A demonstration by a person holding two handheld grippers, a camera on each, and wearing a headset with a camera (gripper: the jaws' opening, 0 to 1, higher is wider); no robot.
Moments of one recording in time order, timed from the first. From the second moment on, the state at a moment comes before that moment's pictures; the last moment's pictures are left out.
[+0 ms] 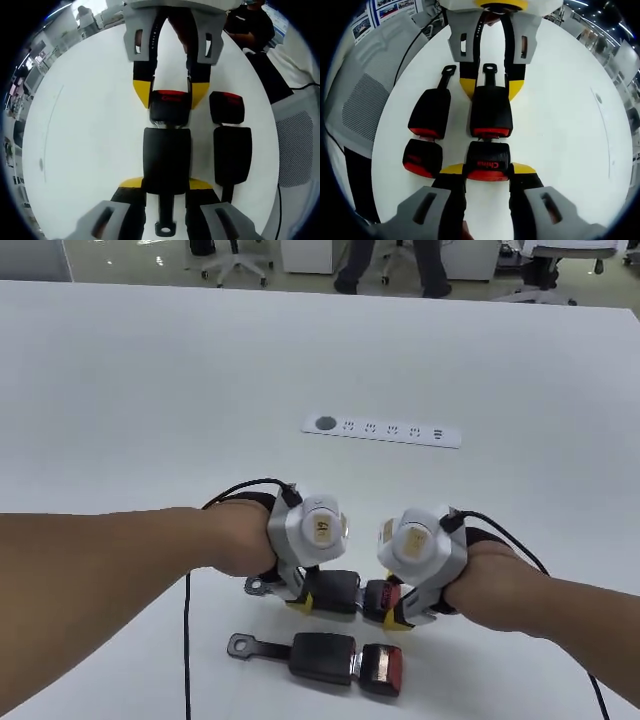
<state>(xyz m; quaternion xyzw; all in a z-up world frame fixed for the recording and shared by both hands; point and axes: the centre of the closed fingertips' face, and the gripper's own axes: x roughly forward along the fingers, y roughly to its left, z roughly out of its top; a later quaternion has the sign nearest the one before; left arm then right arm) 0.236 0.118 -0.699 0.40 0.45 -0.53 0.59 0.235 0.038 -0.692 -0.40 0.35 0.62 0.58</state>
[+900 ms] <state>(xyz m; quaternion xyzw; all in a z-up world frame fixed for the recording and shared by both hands) 0.237 0.122 -0.698 0.40 0.45 -0.53 0.60 0.234 0.029 -0.697 -0.40 0.35 0.62 0.58</state>
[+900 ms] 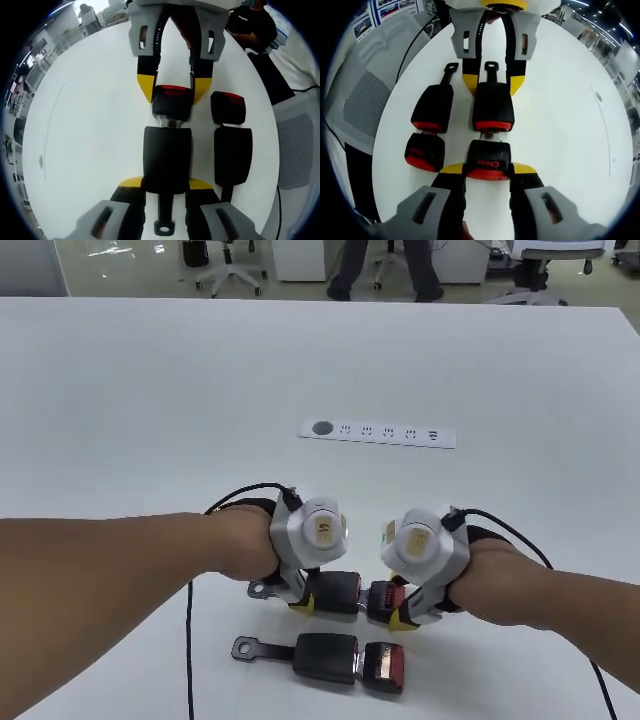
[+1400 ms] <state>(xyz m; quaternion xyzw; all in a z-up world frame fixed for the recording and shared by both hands) 0.236 0.120 -0.699 0.40 0.45 -0.53 0.60 0.231 0.007 -0.698 -0.38 0.35 0.61 0.60</state>
